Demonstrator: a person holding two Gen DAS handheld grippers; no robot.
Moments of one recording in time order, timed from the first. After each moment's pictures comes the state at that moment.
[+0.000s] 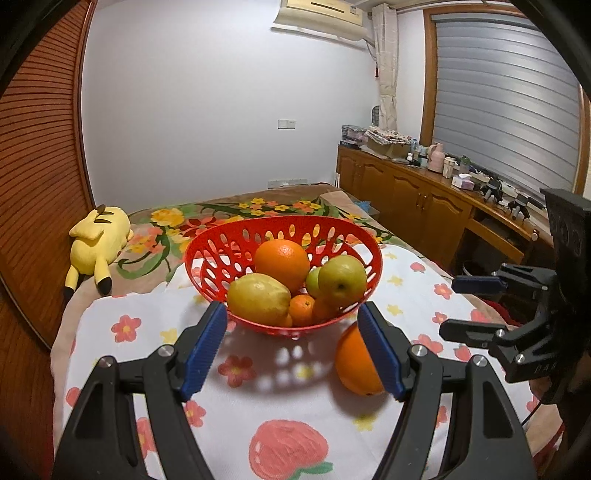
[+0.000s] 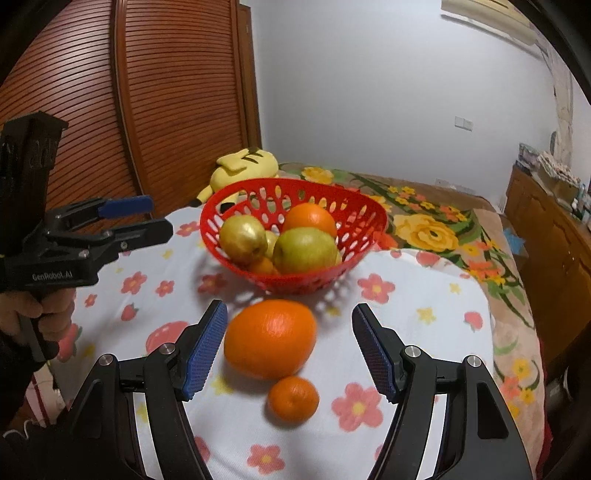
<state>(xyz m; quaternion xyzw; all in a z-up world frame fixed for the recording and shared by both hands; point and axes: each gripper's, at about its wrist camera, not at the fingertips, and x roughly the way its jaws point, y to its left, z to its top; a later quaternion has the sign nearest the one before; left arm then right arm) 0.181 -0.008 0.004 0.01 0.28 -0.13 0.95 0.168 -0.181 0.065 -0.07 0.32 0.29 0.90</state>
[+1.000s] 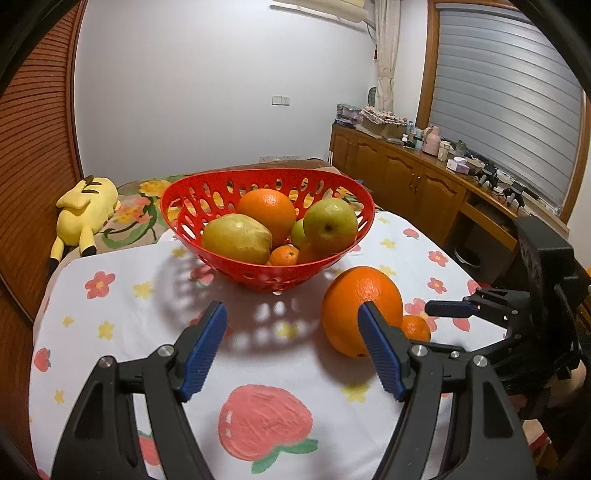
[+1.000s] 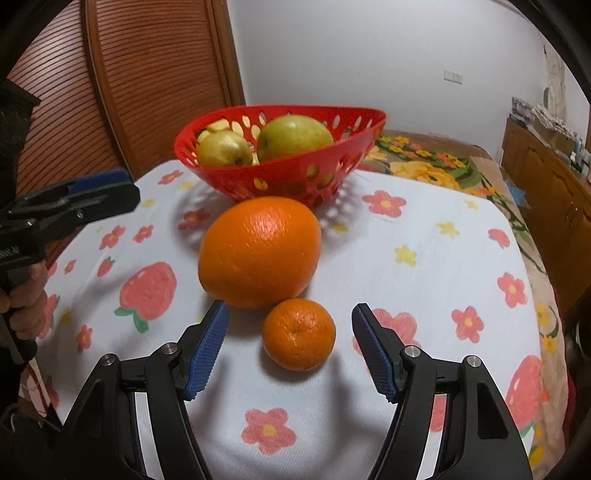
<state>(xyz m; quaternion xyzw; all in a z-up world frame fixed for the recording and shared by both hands) 0.176 -0.019 -0.042 -0.01 0.32 -0.15 0.93 0.166 -0.182 -0.016 -0.05 0.40 0.27 0.88</state>
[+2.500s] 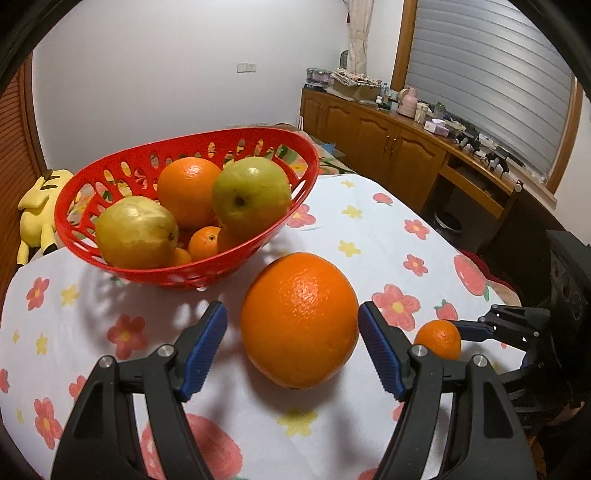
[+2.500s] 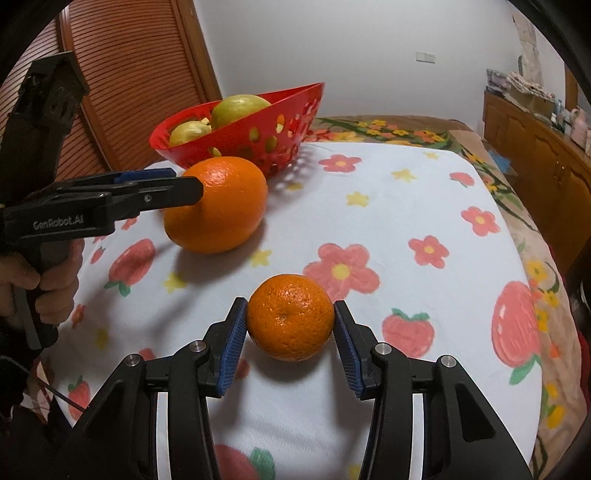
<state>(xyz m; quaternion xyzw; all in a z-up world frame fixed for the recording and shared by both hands) 0.217 -0.092 -0.067 0.02 0.38 -0.20 0.90 0.137 -0.237 -0.034 0.00 0.40 0.24 0.88</state>
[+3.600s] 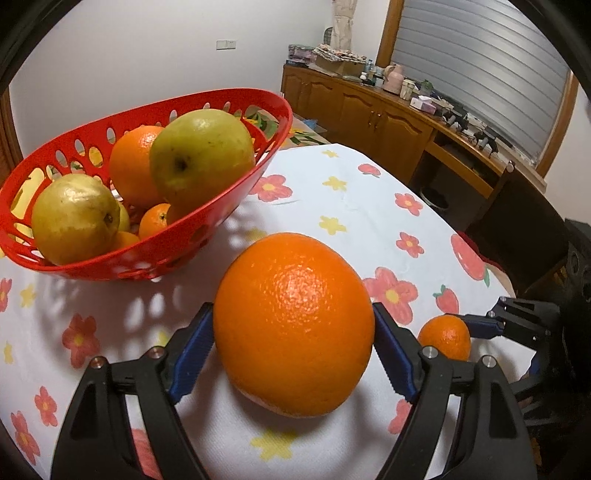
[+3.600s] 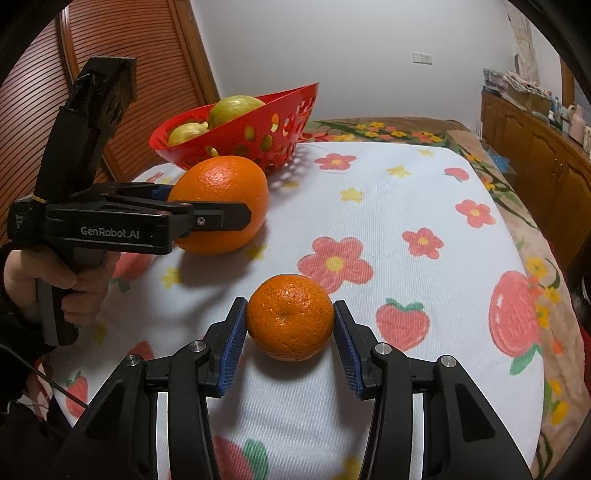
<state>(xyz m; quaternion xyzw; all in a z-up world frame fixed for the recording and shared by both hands) 0.234 -0.113 -0.092 0.03 0.42 -0.24 0.87 0.134 -0.243 -0.036 0.01 0.40 0.24 0.89</state>
